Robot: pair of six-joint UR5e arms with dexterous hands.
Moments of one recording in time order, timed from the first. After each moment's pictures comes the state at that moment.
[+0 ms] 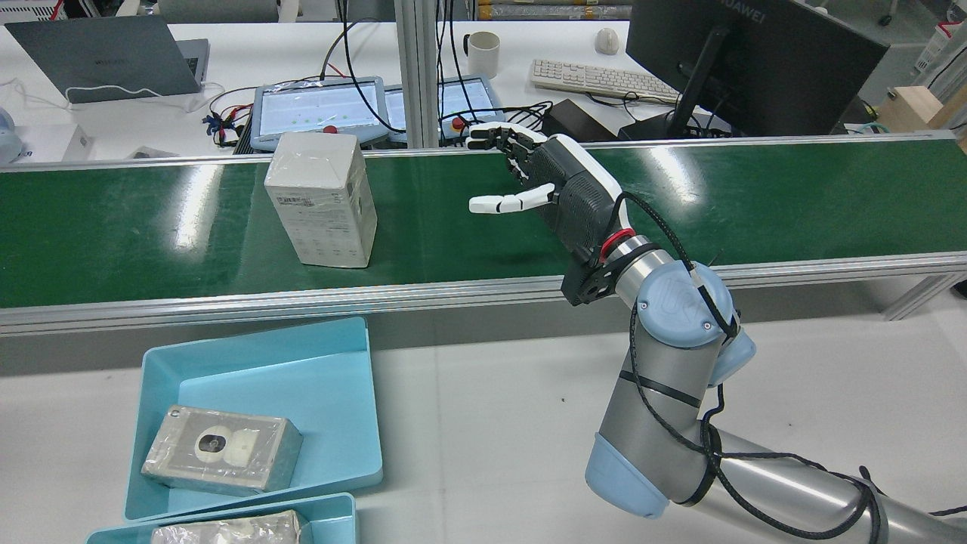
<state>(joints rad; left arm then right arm) -1.81 -1.79 -1.75 0.44 1.92 -0.15 0.67 -0.94 1.78 -3.64 -1.02 -0.19</state>
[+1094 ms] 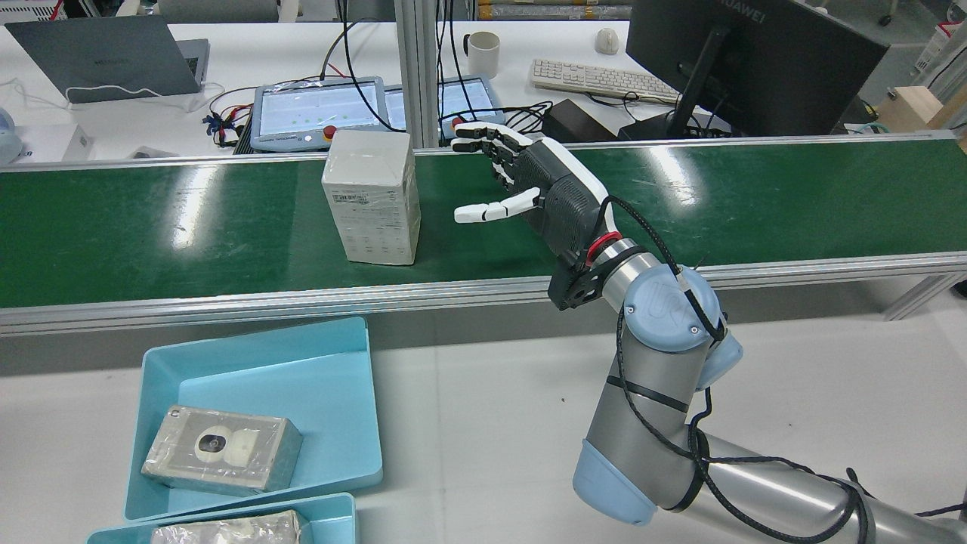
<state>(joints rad) -1.81 -1.79 -1.75 0.44 1.92 -0.15 0.66 -0.91 1.77 -3.64 -1.03 -0.20</state>
